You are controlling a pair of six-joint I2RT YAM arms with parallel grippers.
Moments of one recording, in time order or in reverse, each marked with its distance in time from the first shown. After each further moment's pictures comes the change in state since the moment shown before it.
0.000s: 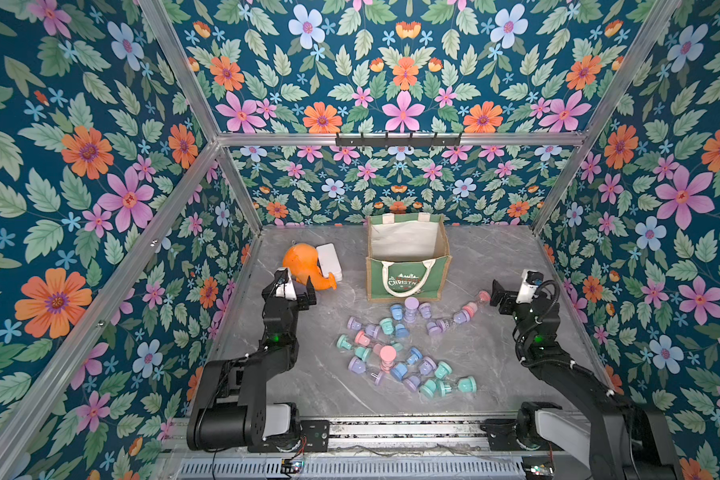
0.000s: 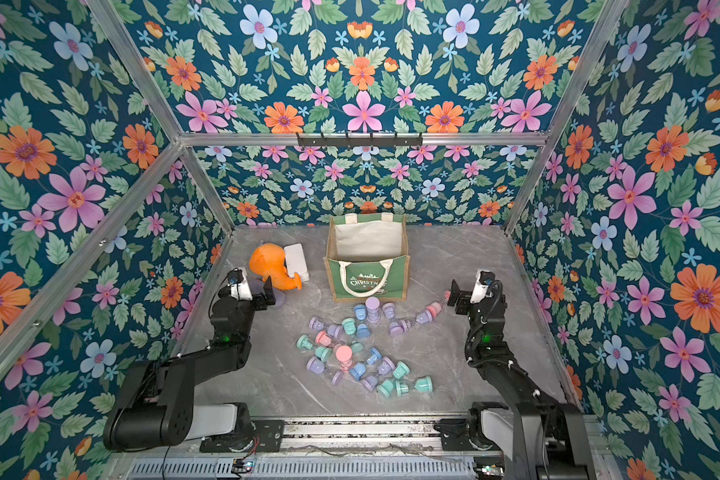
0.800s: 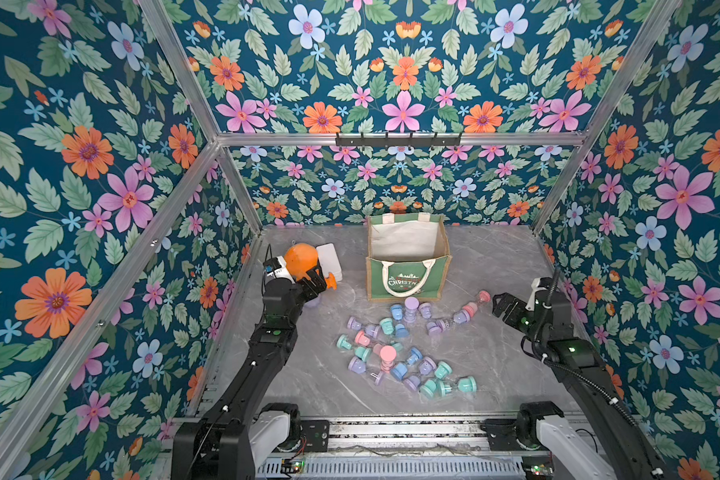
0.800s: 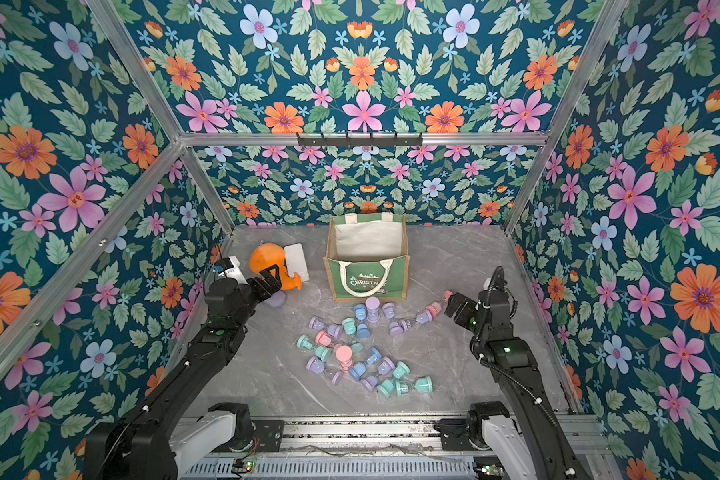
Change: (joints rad) left arm -0.145 -0.277 0.212 -0.692 0.058 -0.554; right arm 0.154 -0.227 0.354 -1.094 -0.029 0.441
